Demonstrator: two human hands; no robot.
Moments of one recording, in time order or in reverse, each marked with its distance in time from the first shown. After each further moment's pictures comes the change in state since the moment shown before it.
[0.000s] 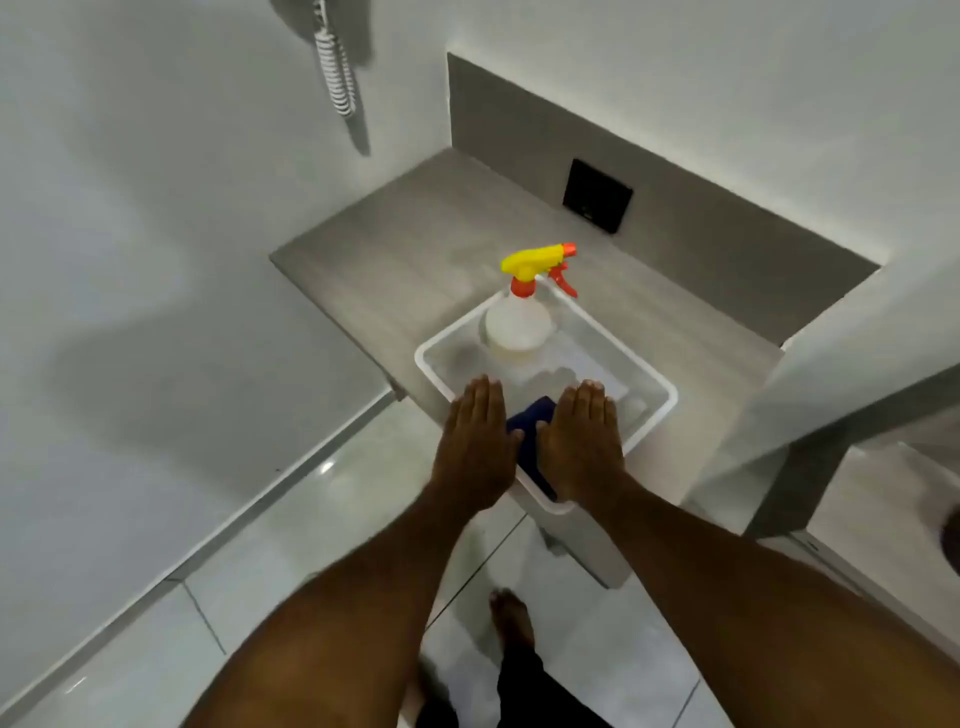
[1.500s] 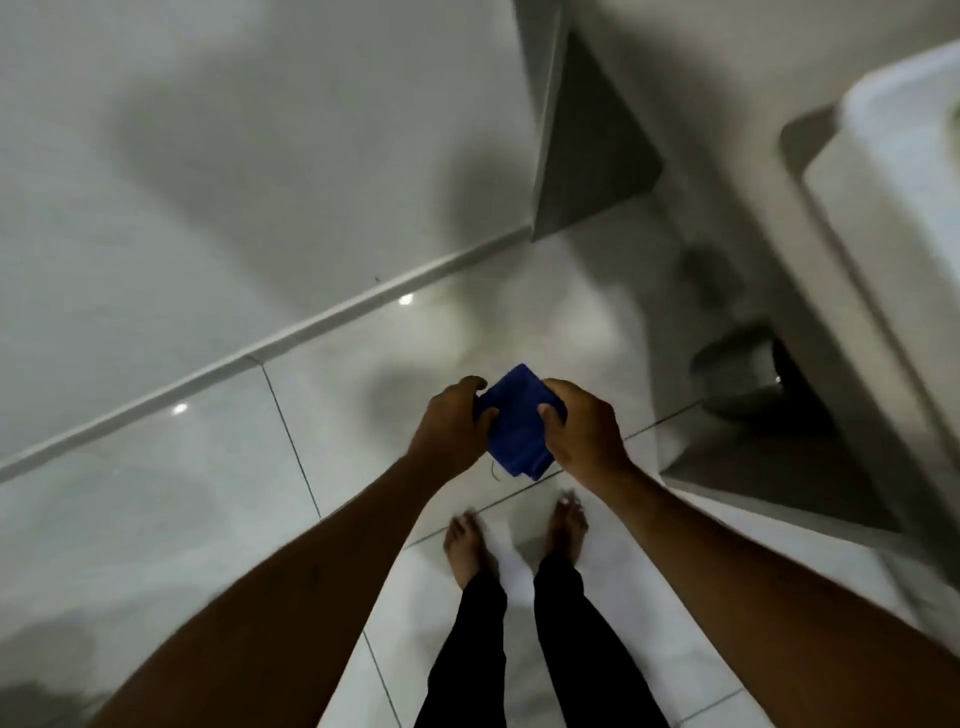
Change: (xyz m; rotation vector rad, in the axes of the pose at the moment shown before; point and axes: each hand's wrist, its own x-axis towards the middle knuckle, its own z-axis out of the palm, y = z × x) left_hand -0.122 -0.308 0.146 -0.430 -0.182 -0.618; right_hand 0.005 -0.184 0.298 0.615 -0.402 -0.209
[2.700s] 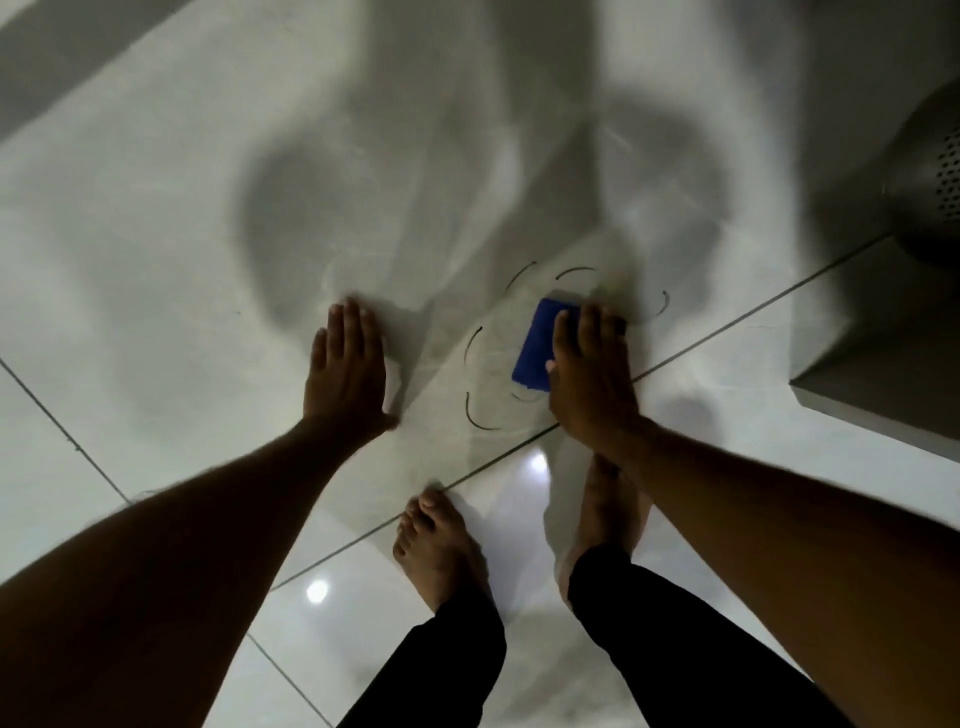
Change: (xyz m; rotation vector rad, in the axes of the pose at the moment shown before) left_hand 0.222 -0.353 0.276 0.752 -0.298 -0.045; right_hand 0.181 0.369 0.288 -0.682 -0.207 0.080
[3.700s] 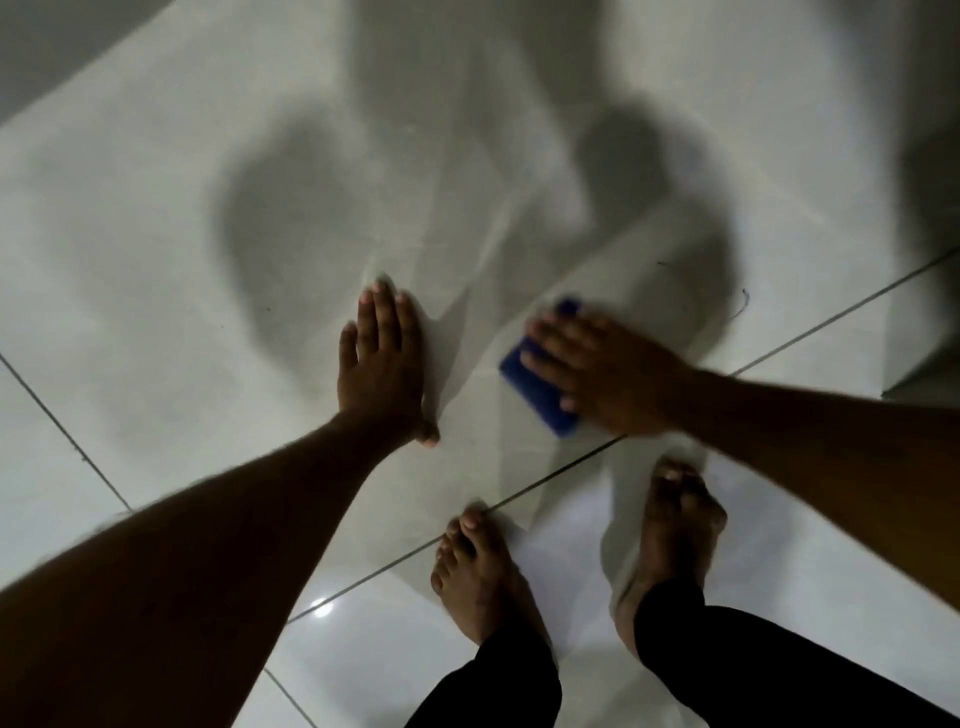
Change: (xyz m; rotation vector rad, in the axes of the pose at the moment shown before) left_hand 0.016 -0.015 0.011 -0.093 -0.007 -0.002; right_hand 0.058 0.013 0.042 -0.455 0.212 -0.900
